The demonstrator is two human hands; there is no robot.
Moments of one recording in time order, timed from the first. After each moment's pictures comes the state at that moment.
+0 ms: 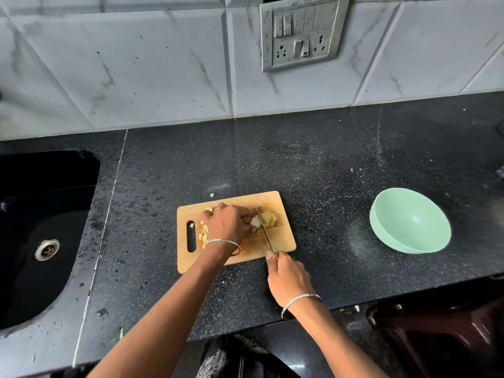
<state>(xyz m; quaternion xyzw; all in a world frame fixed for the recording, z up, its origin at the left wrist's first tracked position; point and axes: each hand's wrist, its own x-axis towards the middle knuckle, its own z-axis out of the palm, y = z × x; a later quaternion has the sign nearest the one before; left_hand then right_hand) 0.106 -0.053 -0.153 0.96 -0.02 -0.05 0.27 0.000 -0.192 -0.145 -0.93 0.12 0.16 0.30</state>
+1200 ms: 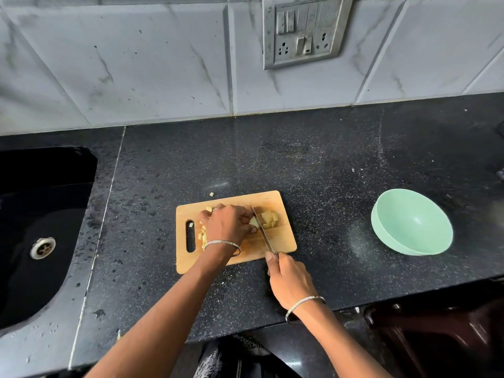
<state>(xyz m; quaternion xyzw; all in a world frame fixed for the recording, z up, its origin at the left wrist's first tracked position) 0.103 -0.055 -0.149 0.97 0.00 -0.03 0.26 0.000 -0.195 -0.141 -0.92 0.11 0.18 0.32</state>
